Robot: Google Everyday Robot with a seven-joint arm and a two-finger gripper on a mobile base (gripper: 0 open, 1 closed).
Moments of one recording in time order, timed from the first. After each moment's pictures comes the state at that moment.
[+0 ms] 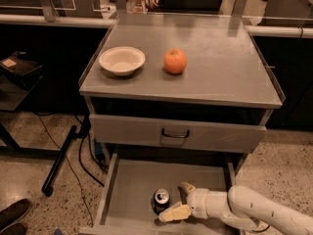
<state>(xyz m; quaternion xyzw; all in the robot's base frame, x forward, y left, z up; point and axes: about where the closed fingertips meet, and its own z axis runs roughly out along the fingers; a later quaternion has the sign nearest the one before) 0.449 -0.063 0.441 -0.32 0.80 0.38 0.34</state>
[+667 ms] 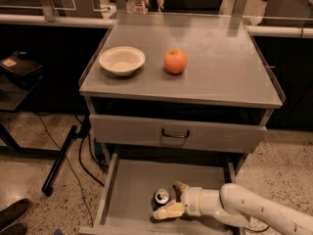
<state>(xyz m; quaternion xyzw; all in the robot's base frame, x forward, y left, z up) 0.461 -0.044 0.425 -0.32 0.79 0.39 0.34</state>
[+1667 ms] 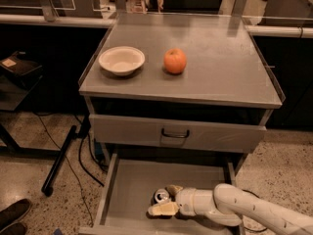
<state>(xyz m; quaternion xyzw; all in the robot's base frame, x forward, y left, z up) 0.466 -0.025 0.407 -0.31 0.79 0.41 0.33</state>
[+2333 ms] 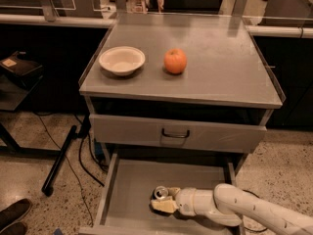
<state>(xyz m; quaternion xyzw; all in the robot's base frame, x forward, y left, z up) 0.466 -0.025 0.409 -0.30 0.79 0.41 0.33</state>
